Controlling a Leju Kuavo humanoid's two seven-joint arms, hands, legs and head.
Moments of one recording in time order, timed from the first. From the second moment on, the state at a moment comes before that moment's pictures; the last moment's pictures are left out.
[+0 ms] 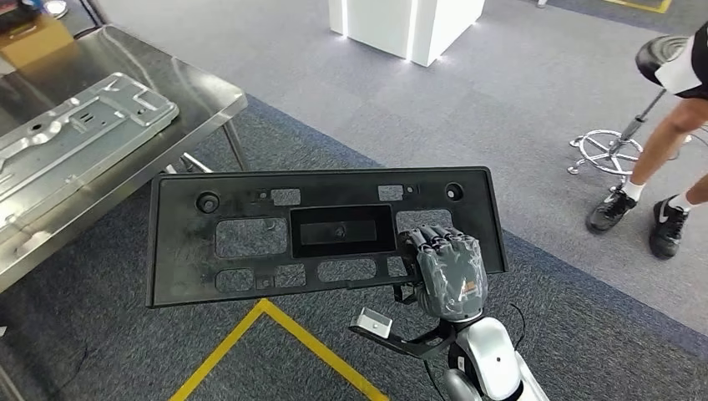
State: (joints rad) left arm 0.00 -0.21 0.57 -0.19 -0.52 0.03 -0.23; right arm -0.17 -0.07 0.48 -1.72 1.33 -0.55 0.11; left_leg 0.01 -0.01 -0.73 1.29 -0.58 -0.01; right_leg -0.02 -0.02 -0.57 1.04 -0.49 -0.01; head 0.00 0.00
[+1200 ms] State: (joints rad) left arm 0.01 -0.23 0.57 -0.20 -0.52 0.07 -0.17; right arm -0.06 -0.19 0.42 -1.83 1.26 -0.56 0.07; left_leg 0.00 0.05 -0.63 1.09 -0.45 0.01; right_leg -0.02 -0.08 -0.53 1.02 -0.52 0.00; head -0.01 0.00
